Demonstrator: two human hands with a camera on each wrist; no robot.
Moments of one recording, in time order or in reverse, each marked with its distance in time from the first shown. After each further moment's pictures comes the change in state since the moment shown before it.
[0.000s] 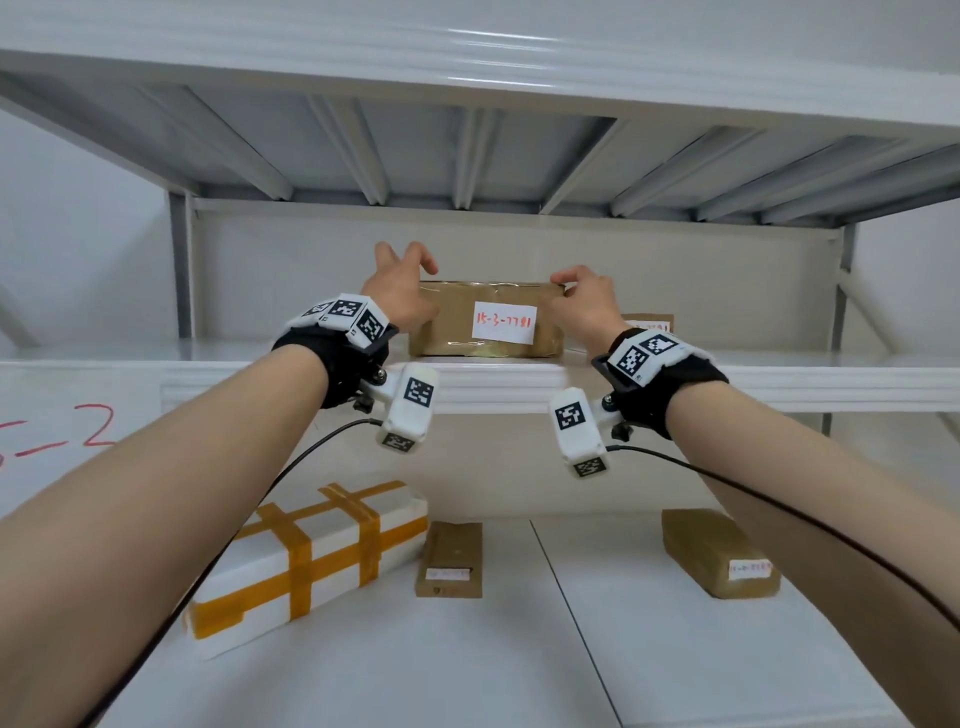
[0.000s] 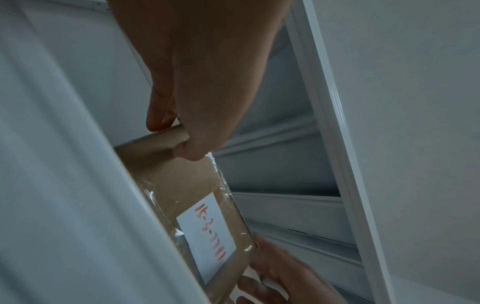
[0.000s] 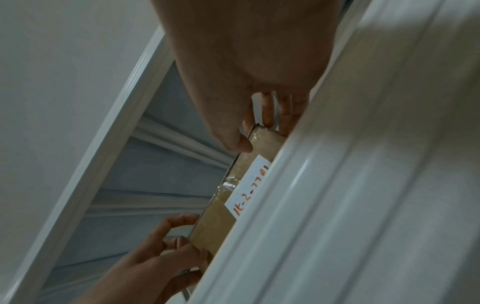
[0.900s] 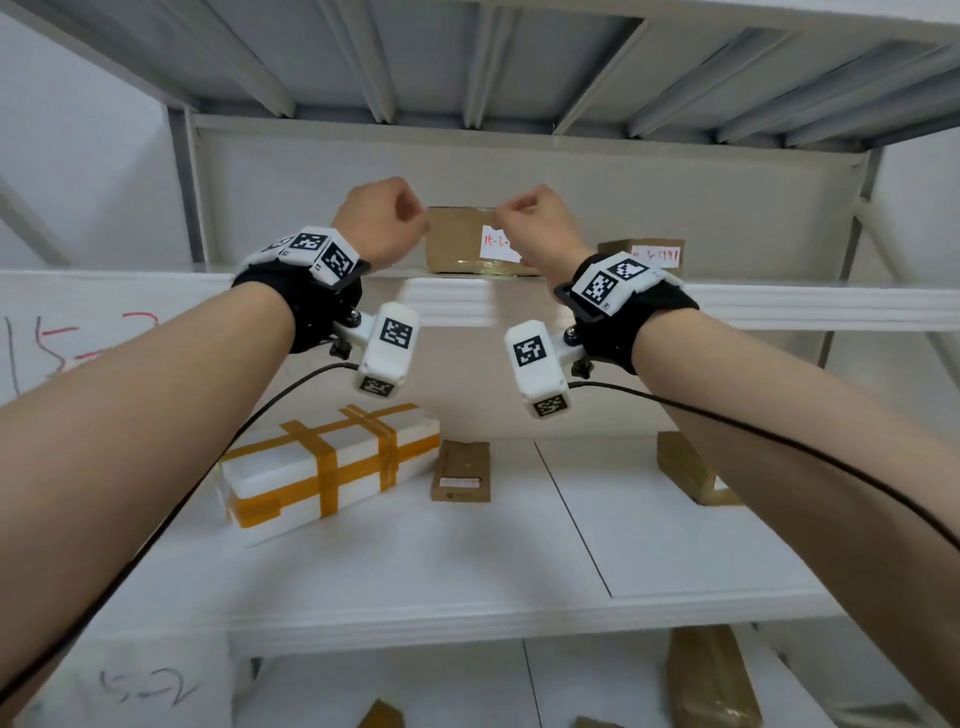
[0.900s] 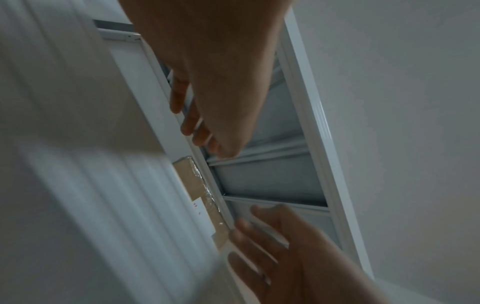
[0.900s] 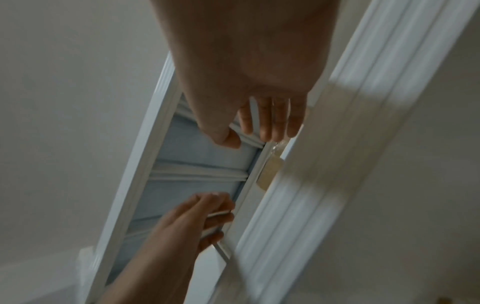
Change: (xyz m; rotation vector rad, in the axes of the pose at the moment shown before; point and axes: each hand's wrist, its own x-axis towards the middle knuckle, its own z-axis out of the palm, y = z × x) left_hand -0.046 -0.024 -0.024 -0.066 0.143 0.092; right_hand -0.059 -0.053 0.035 0.161 -0.080 0.007
